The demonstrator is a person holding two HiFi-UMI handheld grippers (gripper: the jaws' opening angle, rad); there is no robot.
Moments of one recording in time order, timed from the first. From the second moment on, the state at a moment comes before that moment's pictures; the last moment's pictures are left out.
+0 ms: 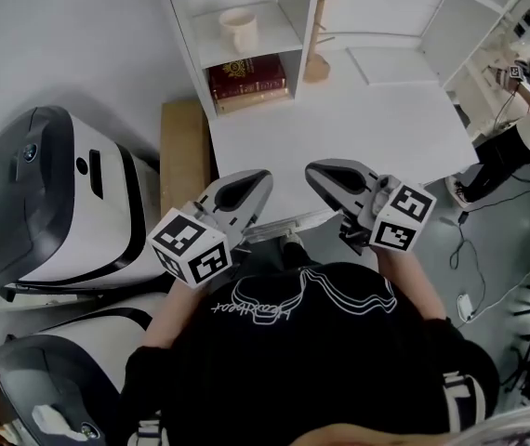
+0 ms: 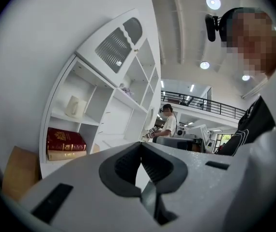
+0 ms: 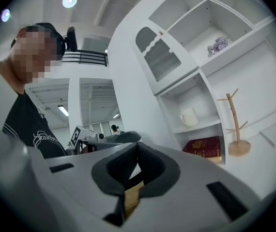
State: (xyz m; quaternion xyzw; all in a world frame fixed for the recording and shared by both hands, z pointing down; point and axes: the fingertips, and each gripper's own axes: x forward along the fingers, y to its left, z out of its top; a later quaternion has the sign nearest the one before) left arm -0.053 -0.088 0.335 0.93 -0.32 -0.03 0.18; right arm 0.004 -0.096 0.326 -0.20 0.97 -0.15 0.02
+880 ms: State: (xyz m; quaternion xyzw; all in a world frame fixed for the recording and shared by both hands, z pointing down) left arm -0.044 -0.084 0.343 0.93 -0.32 -0.03 0.19; right arm 0.012 -0.093 0.336 -0.23 0.96 -0.16 0.02
